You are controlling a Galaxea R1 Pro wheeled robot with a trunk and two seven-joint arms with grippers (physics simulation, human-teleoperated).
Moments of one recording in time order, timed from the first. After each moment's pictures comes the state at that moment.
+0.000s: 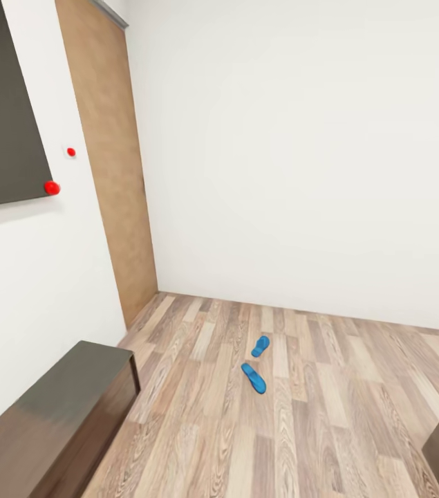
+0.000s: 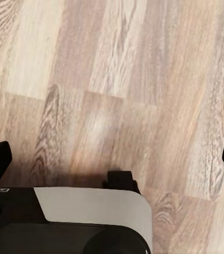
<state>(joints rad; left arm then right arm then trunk) 0.00 -0.03 0.01 -0.69 0.01 -0.07 -0.01 -0.01 -0.01 -0.01 -0.40 0.00 -0.06 0.00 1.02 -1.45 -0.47</state>
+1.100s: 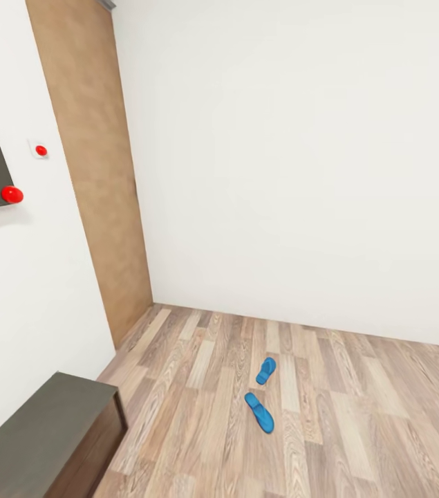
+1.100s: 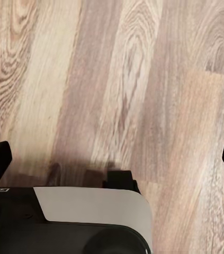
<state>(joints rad) 0.00 -0.03 0.01 -0.69 0.01 -0.07 -0.01 -0.01 -0.01 -0.01 -0.40 0.00 -0.06 0.00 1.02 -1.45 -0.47</state>
